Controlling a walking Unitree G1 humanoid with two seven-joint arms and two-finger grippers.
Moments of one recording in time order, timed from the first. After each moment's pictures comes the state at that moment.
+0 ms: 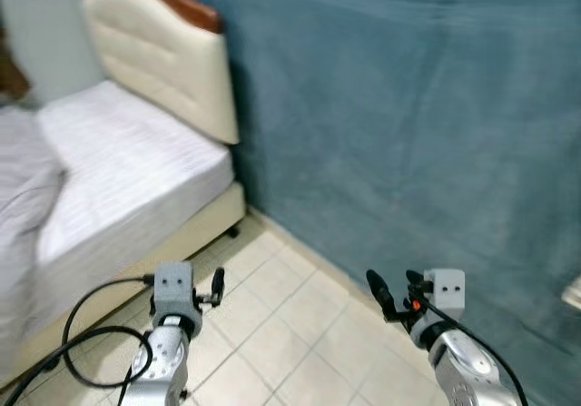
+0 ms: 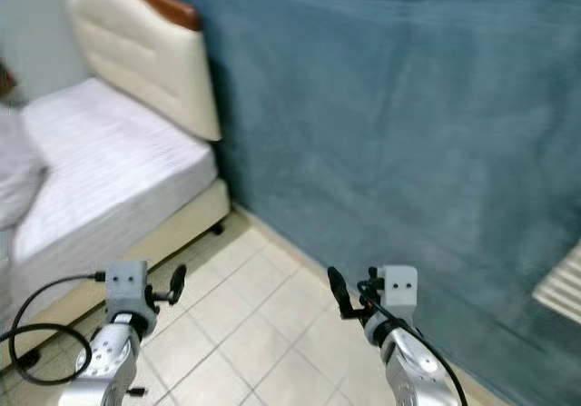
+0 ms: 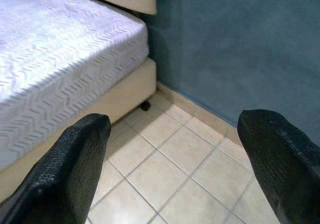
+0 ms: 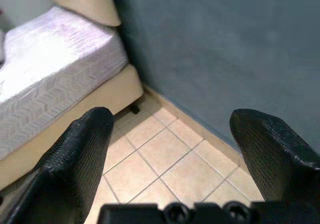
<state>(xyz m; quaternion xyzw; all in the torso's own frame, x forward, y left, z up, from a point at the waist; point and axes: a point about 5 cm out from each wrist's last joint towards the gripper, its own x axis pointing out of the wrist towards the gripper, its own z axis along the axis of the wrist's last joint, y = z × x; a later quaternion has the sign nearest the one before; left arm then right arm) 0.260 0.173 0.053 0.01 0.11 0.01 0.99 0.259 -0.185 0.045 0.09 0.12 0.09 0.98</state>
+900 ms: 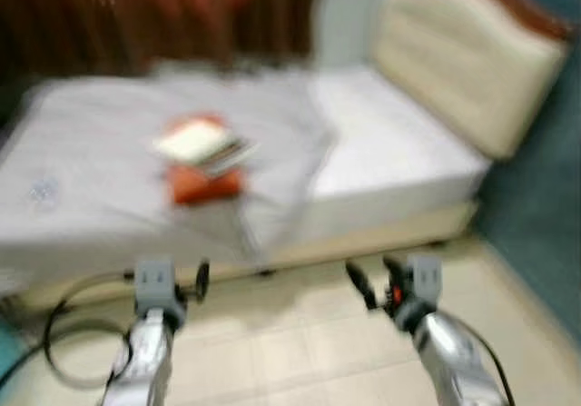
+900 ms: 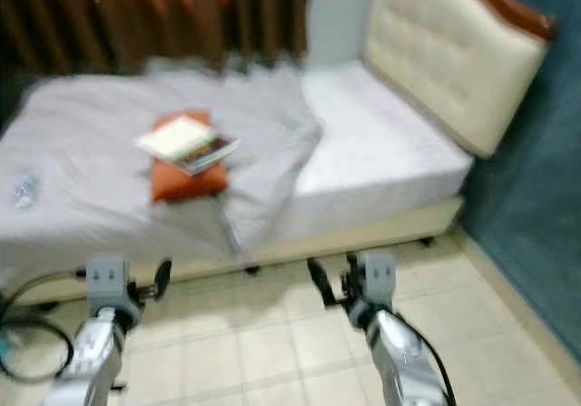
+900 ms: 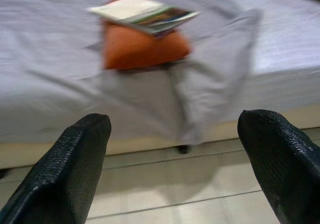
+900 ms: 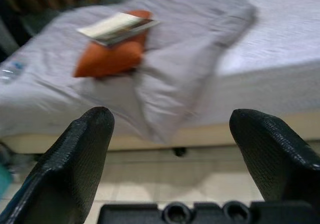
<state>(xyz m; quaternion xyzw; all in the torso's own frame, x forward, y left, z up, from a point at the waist) 0.260 0.189 0.051 -0.01 0.11 0.01 0.99 0.274 -0.168 0.049 0.08 0.10 0.16 0.98</state>
